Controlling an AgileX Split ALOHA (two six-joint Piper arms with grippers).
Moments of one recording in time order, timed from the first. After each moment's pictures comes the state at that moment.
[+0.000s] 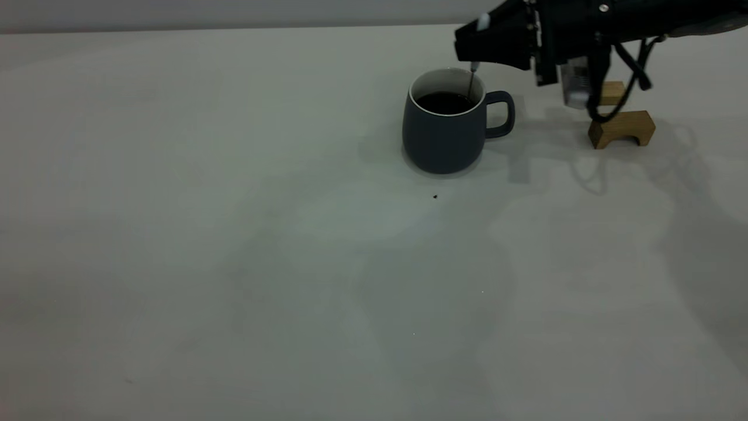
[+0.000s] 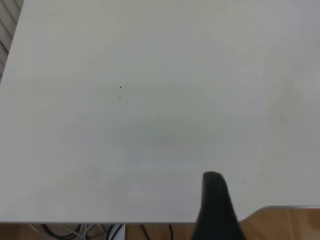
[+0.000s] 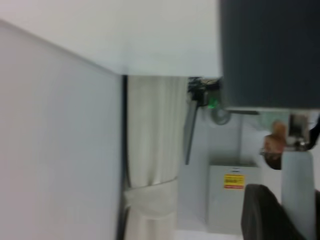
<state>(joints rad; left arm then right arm) -0.01 -0.02 -0.49 0.03 1.13 -0.03 0.00 2.66 -1.72 1.51 1.17 0.58</state>
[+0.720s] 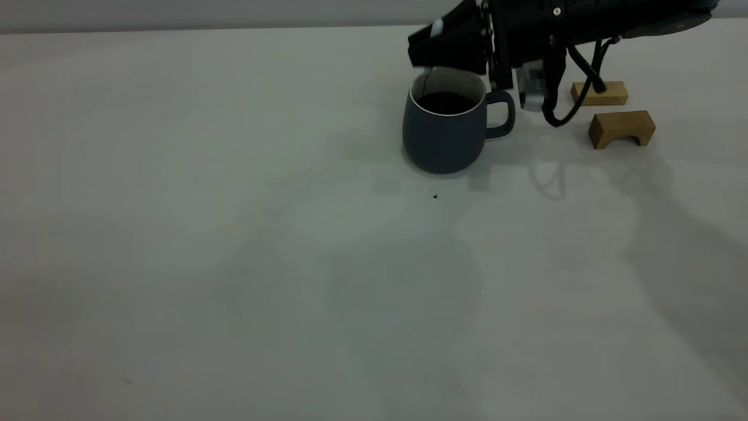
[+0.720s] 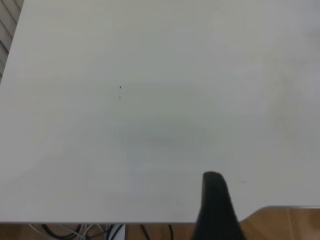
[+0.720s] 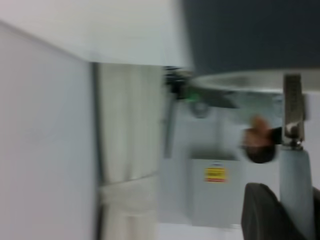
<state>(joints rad) -0.01 -0.02 -0.49 0.03 1.13 -0.03 0.10 2.66 -1.72 1.60 1.13 0.58</state>
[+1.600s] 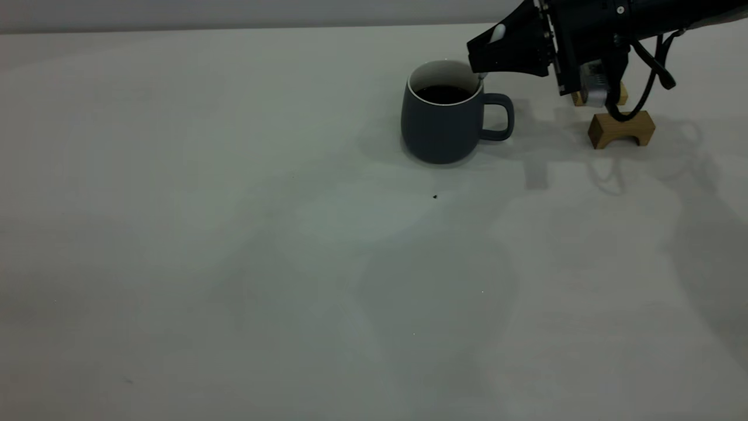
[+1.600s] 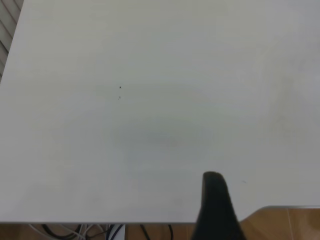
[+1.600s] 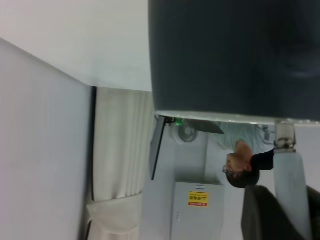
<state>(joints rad) -0.01 -0.02 -0.49 0.03 1.13 -0.03 -0.01 2.65 -1.73 1.39 1.18 0.57</state>
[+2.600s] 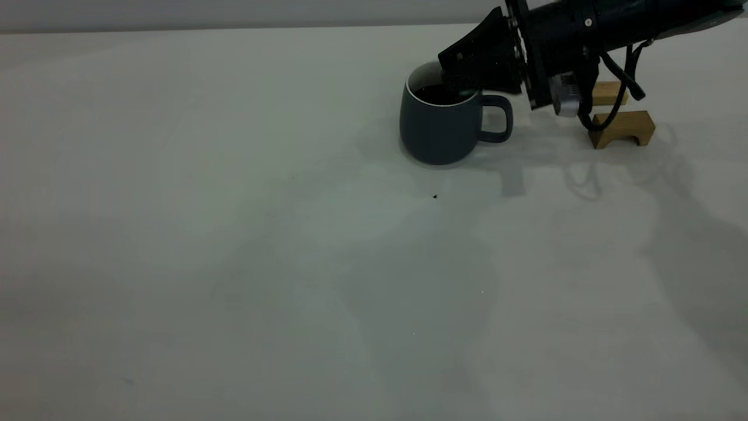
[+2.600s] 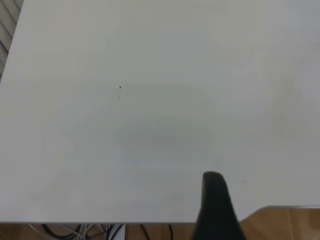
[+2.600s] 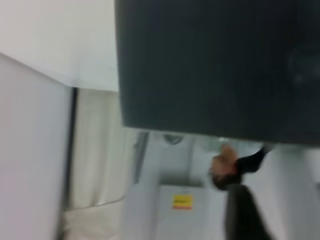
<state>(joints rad) -0.01 -0.02 -0.49 0.03 1.13 -0.03 0.05 2.65 -1.72 1.40 1.16 0.51</state>
